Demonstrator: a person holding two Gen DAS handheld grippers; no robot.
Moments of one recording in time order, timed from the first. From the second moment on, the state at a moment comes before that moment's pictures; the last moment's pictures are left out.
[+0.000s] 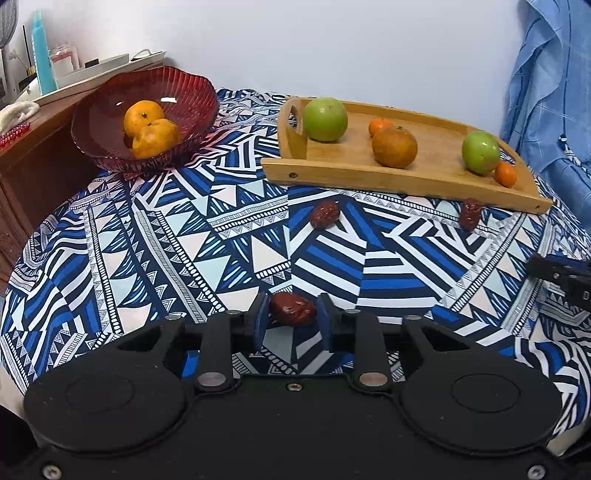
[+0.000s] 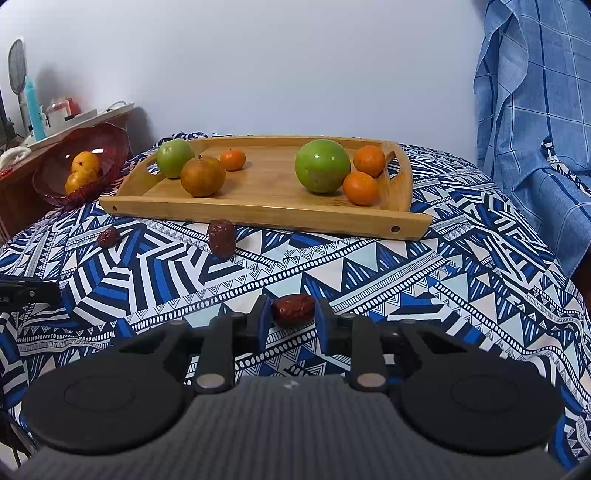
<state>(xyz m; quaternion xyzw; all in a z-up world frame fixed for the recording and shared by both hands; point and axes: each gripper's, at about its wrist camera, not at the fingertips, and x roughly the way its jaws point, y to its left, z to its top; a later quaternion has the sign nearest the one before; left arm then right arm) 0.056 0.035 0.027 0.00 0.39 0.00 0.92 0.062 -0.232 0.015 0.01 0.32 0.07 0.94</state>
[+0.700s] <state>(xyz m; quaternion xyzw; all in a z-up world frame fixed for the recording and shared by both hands) 0.052 0.044 0.019 -0.02 0.39 0.00 0.92 0.061 -0.231 0.014 0.01 0.32 0.08 0.95</state>
